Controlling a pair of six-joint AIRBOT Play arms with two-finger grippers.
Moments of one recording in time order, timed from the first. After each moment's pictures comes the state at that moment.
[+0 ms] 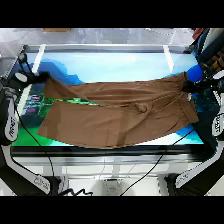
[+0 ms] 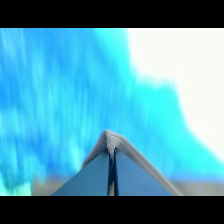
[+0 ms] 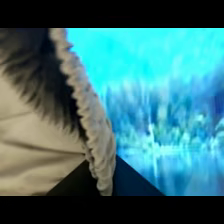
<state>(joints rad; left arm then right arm) 0.24 -1.86 1.76 1.03 -0.51 -1.19 -0.45 -1.93 1.87 -1.16 1.16 1.23</state>
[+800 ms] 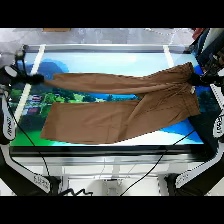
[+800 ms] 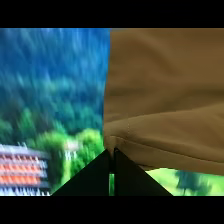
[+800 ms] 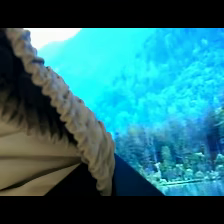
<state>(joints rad) 0.31 -1.90 1.83 1.27 -0.95 -1.12 -0.45 -1.89 1.90 -1.16 1.05 1.27</state>
